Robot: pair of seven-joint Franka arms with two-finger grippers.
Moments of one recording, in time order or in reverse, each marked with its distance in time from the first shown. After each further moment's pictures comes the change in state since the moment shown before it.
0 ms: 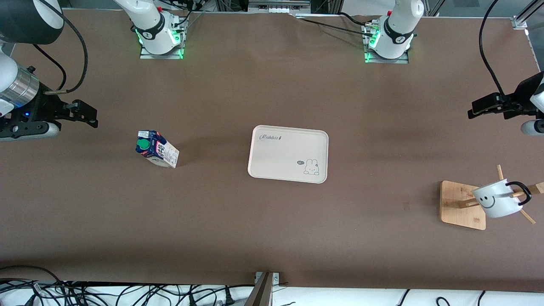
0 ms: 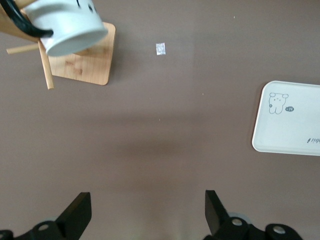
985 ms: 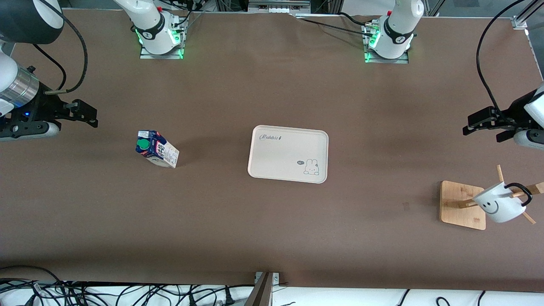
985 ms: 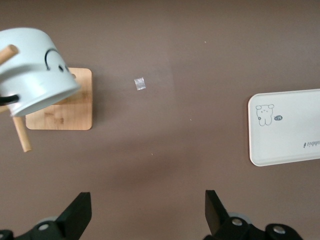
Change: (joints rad) left arm 0.006 -0.001 0.010 -0.114 -0.083 0.233 0.203; right arm 0.000 -0.001 0.000 0.000 0.000 -0.002 0.000
